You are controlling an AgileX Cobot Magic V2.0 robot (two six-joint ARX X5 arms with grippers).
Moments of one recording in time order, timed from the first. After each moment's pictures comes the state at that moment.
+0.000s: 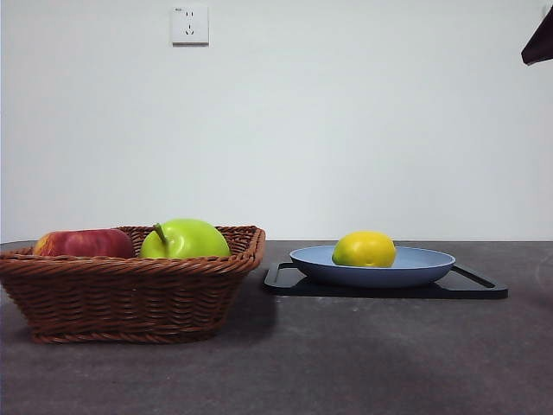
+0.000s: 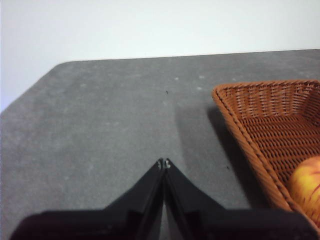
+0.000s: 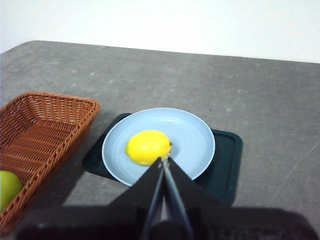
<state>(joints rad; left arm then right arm) -0.01 0.01 0.03 -0.18 -0.02 0.01 0.41 0.58 0.52 -0.20 0.08 0.03</state>
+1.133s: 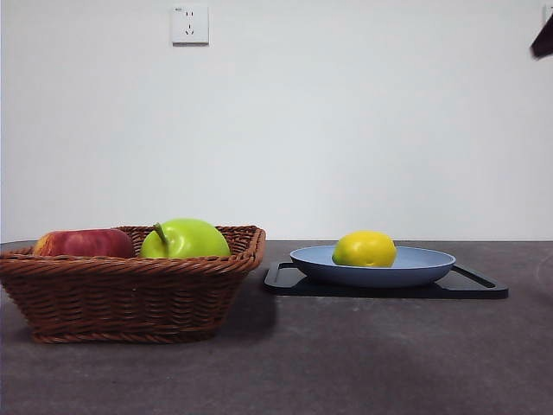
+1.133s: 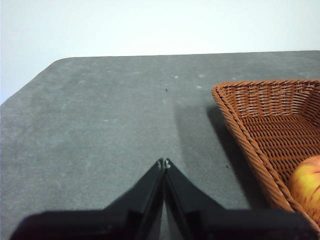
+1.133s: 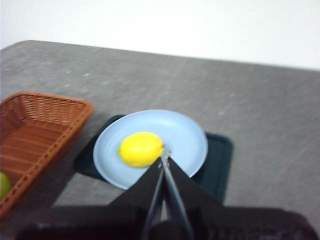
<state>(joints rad) -0.01 0.01 0.02 -0.16 -0.02 0.00 0.40 0.53 0.52 -0.22 0.12 -0.02</state>
